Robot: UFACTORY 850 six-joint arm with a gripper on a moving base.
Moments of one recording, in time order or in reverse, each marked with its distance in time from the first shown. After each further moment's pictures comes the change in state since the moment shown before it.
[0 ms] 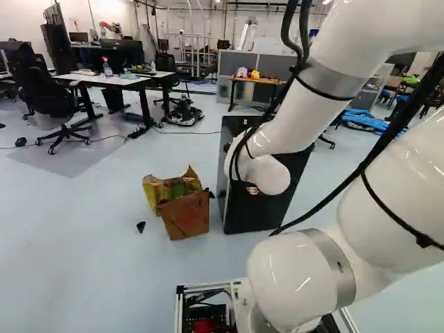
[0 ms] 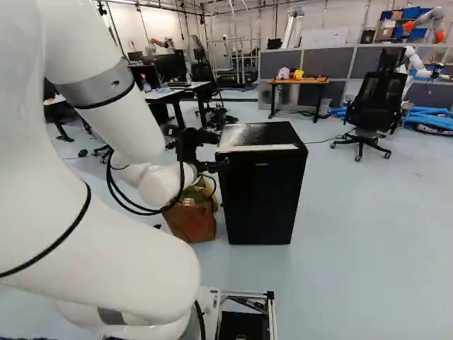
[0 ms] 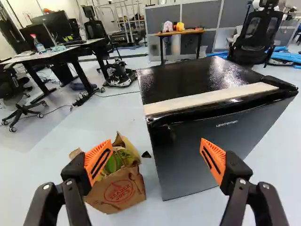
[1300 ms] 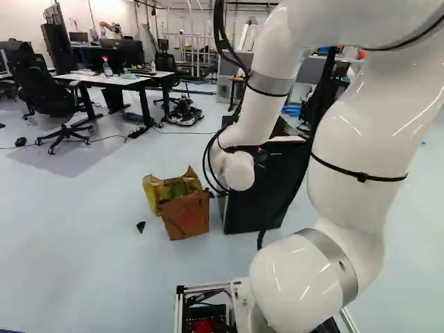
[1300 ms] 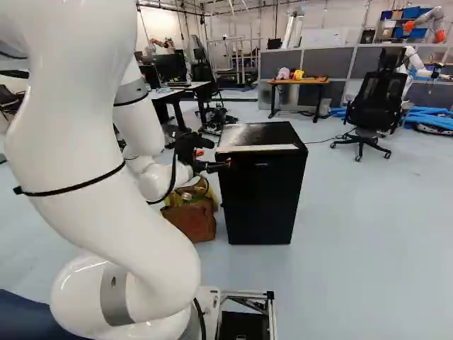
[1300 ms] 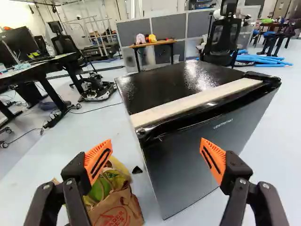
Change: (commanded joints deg) arm 8.4 -19.5 -9.4 19.3 15.3 0.0
